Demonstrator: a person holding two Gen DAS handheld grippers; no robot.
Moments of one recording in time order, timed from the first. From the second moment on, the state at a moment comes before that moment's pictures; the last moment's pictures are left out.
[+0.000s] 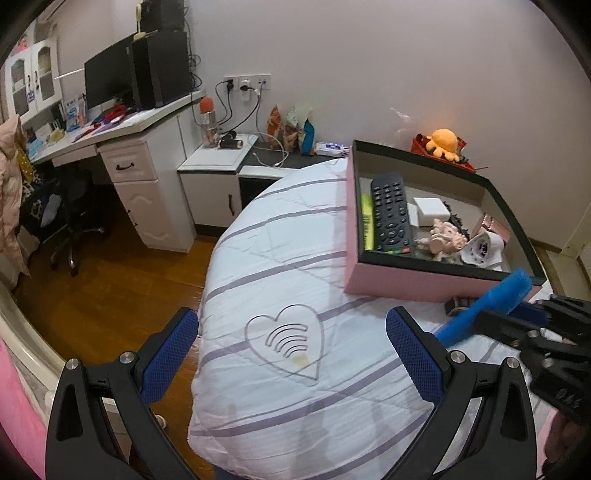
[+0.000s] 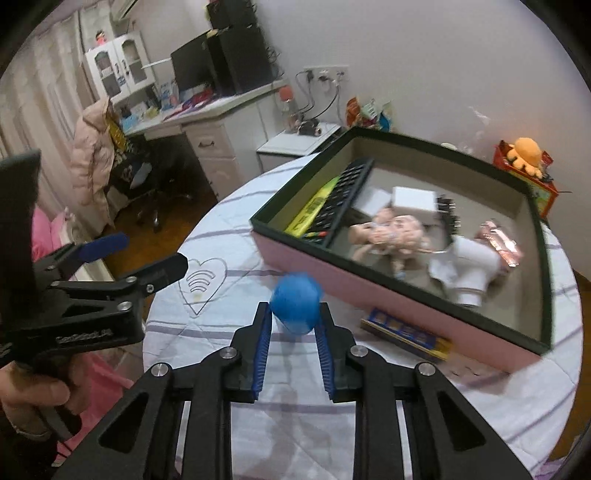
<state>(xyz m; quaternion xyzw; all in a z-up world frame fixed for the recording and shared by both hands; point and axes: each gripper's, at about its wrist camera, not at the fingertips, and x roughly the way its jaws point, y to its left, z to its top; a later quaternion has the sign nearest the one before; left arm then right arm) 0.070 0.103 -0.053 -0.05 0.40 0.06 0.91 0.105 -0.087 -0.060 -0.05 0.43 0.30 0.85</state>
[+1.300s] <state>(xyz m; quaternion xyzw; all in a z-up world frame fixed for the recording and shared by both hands) 0.168 0.033 -0.048 -0.02 0.39 0.00 0.92 0.248 -0.148 -0.070 0.02 0.44 0.18 0.88</state>
